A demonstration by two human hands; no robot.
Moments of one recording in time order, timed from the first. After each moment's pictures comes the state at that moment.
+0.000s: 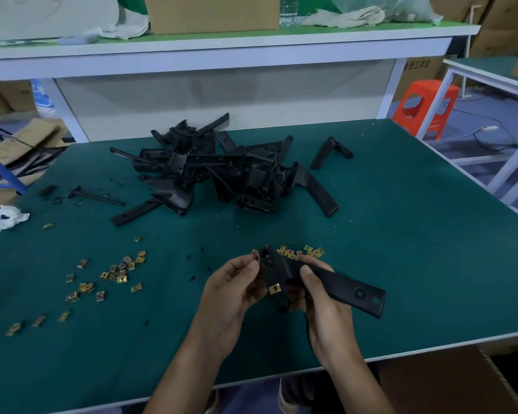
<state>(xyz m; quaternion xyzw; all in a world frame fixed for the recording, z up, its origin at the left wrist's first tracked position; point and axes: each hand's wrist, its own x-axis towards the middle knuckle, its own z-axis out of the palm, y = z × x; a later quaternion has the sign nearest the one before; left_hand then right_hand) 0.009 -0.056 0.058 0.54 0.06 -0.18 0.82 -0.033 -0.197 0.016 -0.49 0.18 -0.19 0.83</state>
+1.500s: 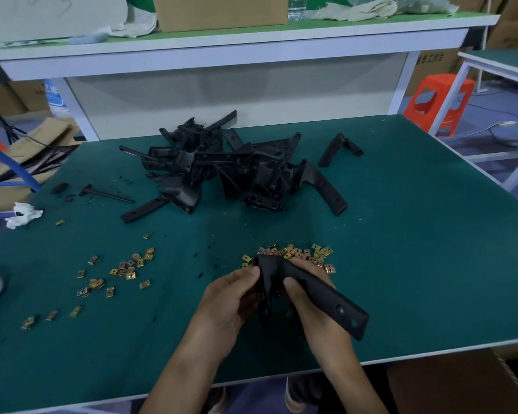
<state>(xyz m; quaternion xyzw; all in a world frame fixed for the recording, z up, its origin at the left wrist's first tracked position) 0.007 -0.043 0.055 0.55 0.13 -0.24 0.79 -0.041 -0.190 0.014 -0.67 0.05 -0.18 0.72</state>
